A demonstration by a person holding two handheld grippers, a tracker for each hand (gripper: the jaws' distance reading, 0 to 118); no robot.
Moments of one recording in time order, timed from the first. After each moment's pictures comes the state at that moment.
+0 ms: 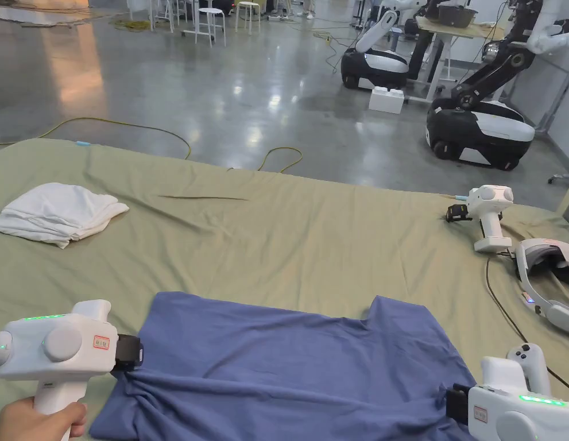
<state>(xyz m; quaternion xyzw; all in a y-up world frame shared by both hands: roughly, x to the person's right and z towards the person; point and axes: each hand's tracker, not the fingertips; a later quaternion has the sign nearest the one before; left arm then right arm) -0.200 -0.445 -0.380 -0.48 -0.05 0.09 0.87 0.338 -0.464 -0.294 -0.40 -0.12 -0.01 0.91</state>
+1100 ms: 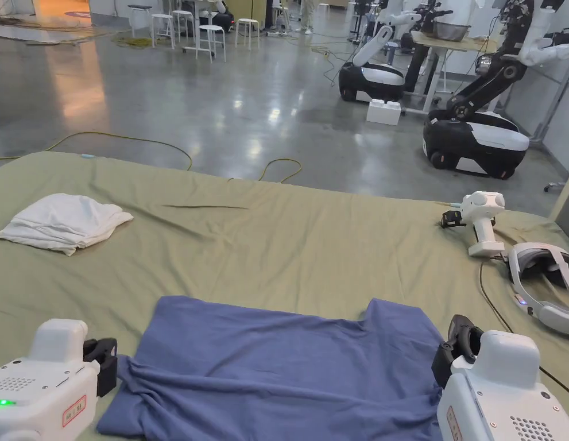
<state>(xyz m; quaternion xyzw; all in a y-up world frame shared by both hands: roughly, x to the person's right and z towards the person) -0.217 -0.424 -0.278 -0.31 -0.05 0.03 0.95 0.235 -0.371 -0.206 -0.07 -0.11 -0.01 0.99</state>
